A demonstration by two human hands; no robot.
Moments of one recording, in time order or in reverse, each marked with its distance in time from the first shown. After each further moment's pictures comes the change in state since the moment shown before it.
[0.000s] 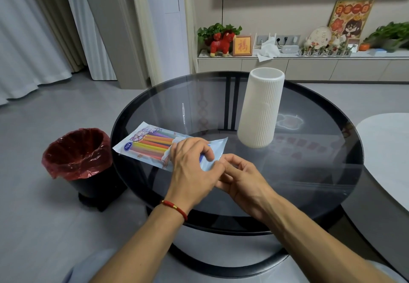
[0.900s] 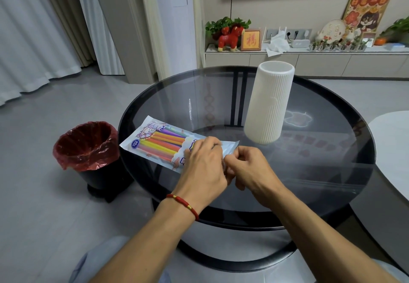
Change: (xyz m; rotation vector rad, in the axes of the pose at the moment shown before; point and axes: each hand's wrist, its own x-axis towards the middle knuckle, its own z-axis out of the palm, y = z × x) left_hand -0.001 0.018 -0.005 0.338 -0.366 0.015; right_hand 0.004 -0.015 0.000 -0.778 0.150 -0.103
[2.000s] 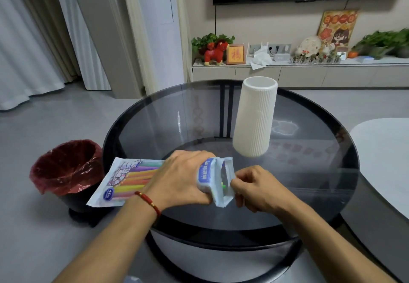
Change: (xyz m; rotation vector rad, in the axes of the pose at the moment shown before) left_hand 0.032 -0.054 -0.004 0.027 -0.038 0.396; right_hand -0.008 0.003 -0.039 -0.333 -0.104 0.021
